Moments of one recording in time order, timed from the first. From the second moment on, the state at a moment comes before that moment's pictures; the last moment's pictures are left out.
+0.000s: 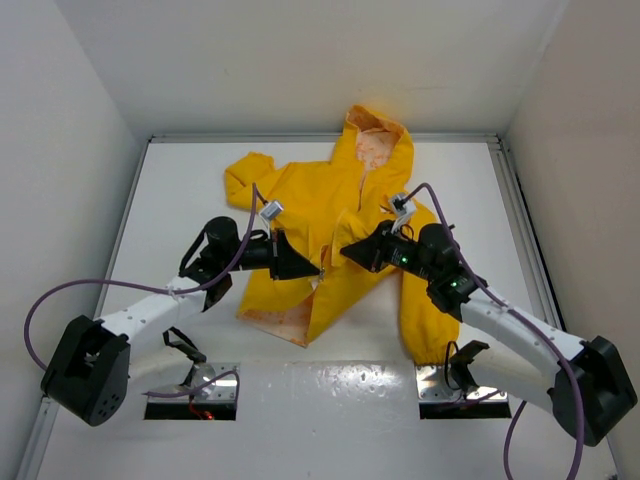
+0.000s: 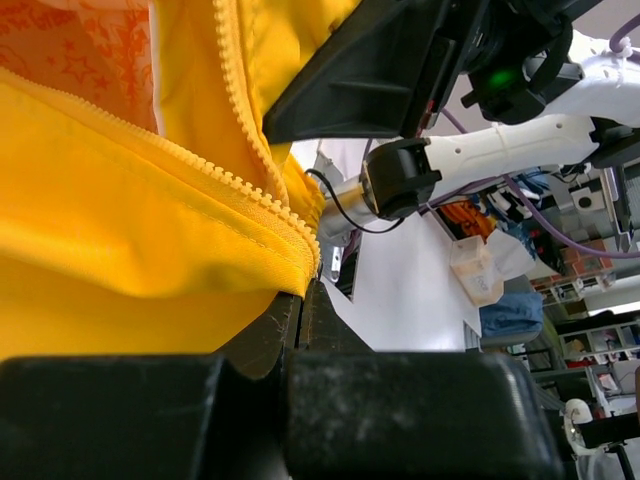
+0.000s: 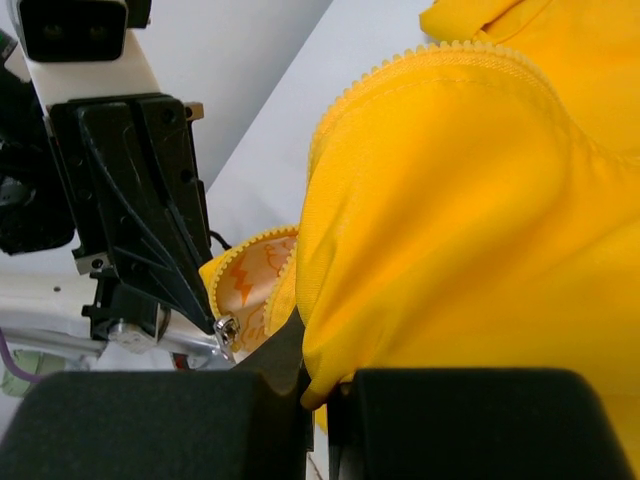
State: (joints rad) left arm -0.48 1.13 0.53 0.50 0.92 -0.75; right arm 0.58 1.02 0.48 0.38 -0.39 0.63
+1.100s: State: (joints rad) left arm -0.48 1.17 0.51 0.60 0.89 -0.82; right arm 0.62 1.02 0.51 0.31 -0.33 0.74
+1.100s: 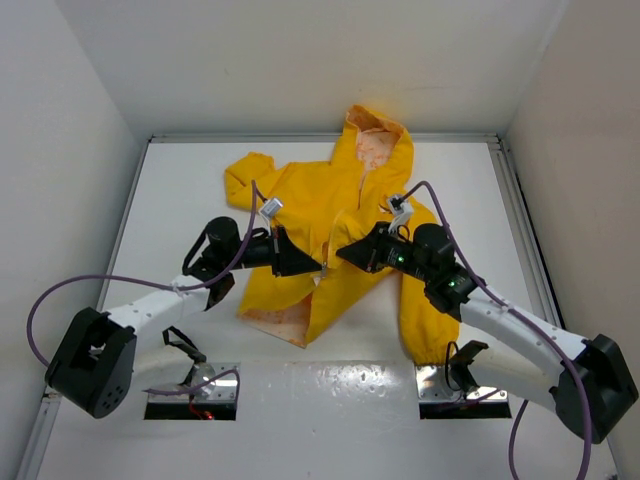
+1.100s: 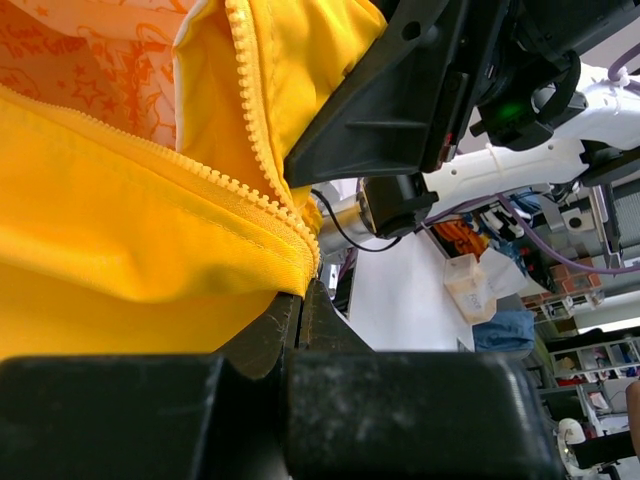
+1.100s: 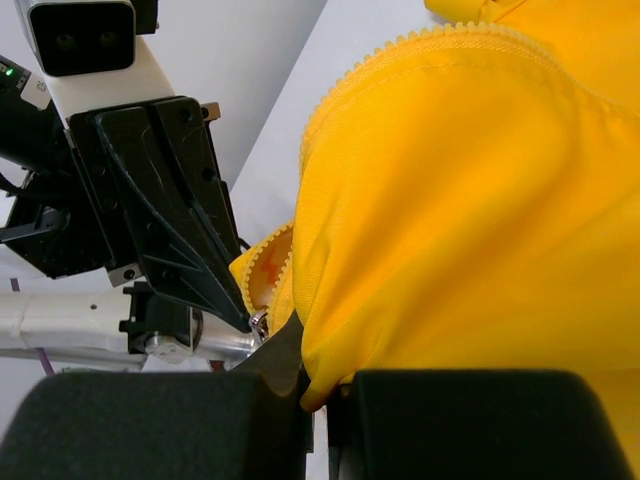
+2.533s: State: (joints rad) left arm -0.45 1.20 0.51 0.66 0.89 -0.89; right arm 0.65 1.03 0.52 0.32 -0.32 0.75
